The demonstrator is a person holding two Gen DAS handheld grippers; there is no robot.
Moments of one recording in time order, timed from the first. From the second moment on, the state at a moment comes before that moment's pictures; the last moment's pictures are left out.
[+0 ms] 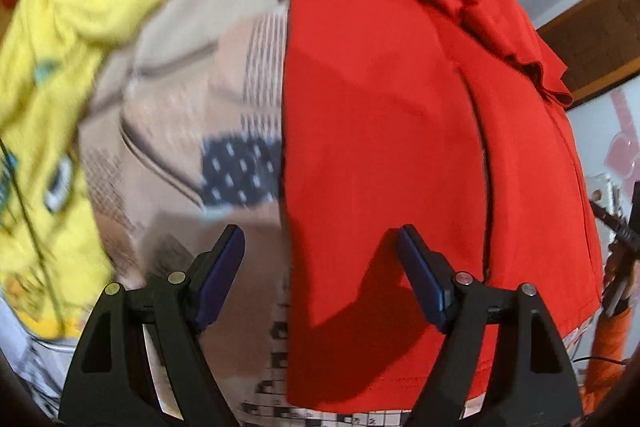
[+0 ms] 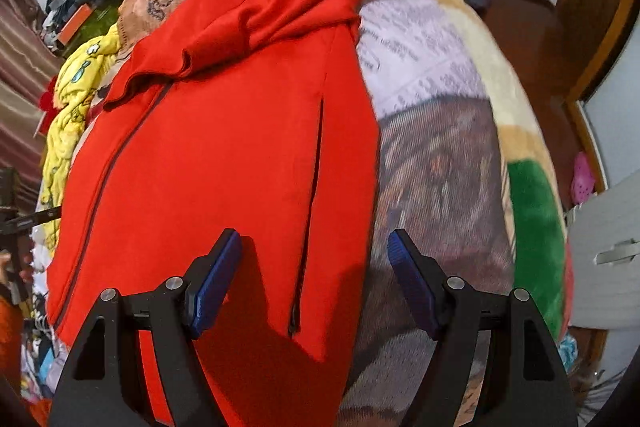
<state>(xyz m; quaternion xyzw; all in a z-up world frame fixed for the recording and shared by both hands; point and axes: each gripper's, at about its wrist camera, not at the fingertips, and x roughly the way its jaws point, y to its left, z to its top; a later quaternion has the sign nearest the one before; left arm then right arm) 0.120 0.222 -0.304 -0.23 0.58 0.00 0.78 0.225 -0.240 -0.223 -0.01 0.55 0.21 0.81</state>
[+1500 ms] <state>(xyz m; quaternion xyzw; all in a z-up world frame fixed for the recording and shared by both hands) 0.266 0.236 -0.123 -0.21 0.35 0.00 0.91 0.347 -0.176 -0.115 0.04 0.37 0.29 0.88</state>
